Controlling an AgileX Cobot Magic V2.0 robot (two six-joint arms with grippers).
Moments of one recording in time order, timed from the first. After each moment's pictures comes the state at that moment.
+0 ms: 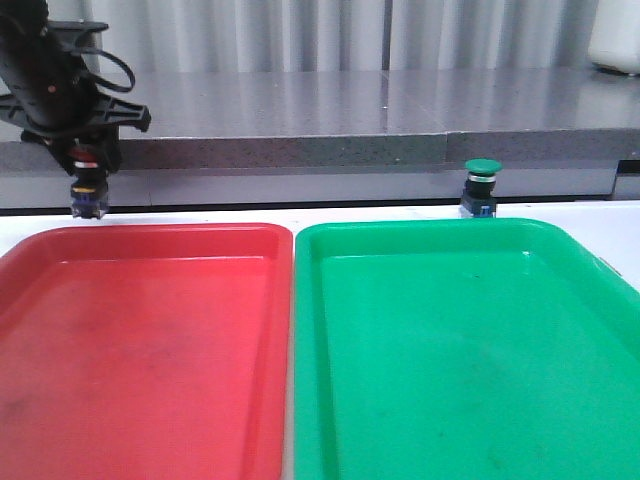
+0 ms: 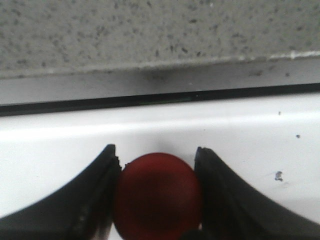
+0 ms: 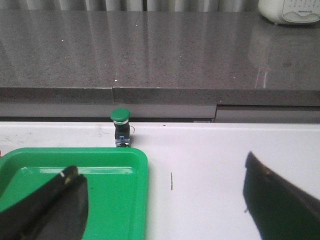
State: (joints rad) left arm -0.14 2.06 -1.65 0.13 0.58 -0.19; right arm 0.03 0.42 -0.43 0.01 0.27 0.05
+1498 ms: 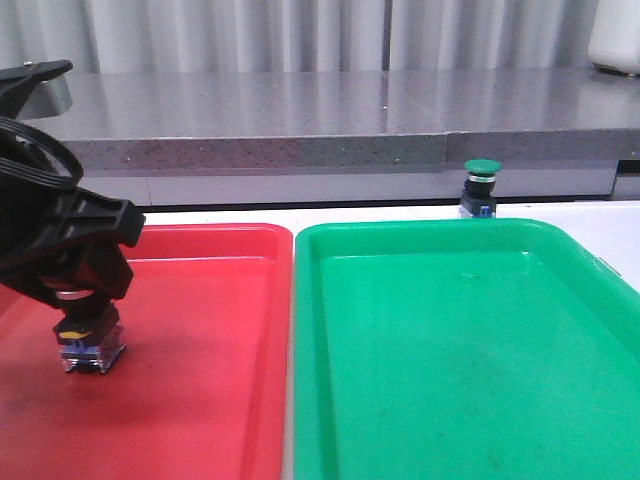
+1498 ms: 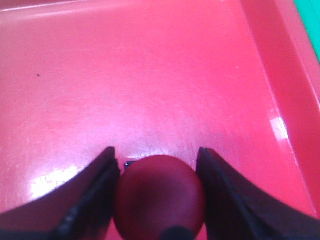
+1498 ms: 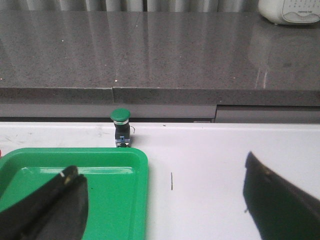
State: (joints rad) left arm -0.44 1.50 -0.69 -0.07 0.18 -0.19; right arm 0.03 0.42 -0.43 0.01 0.27 0.05
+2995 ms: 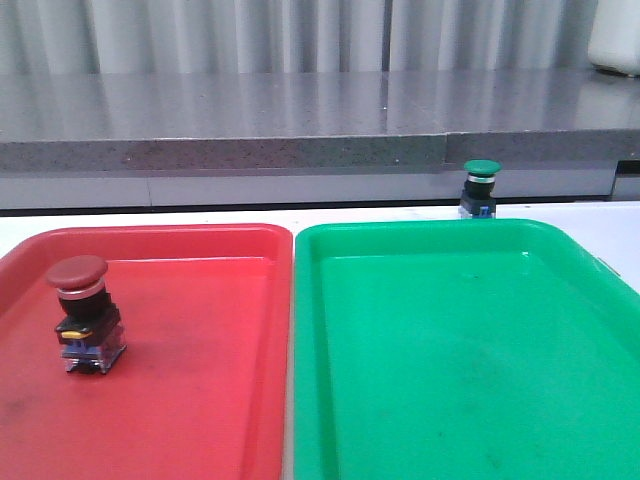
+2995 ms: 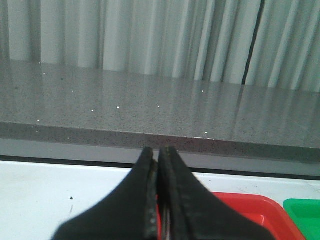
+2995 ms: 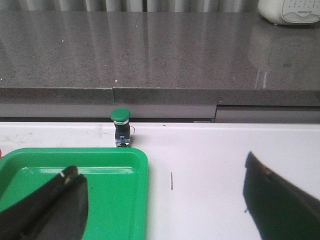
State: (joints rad) left arm -0.05 -0.01 -0.29 0.06 0.33 -0.19; right arm 0.03 0.42 -0.43 0.01 0.27 0.05
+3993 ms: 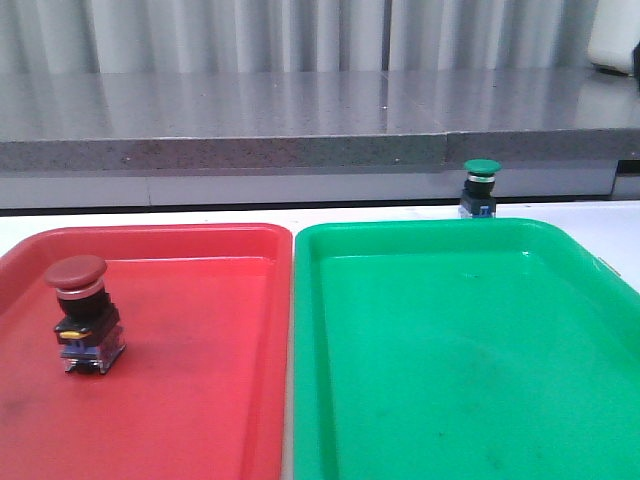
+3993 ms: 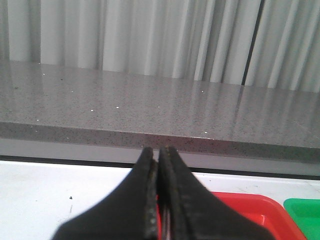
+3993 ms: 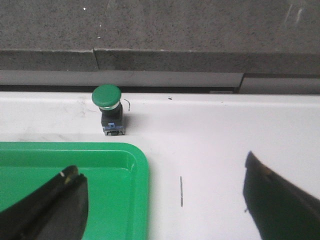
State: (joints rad) left arm -0.05 -0.01 -0.29 0.06 0.33 -0.19; right arm 0.04 1.23 -0.76 0.02 0.09 0.05
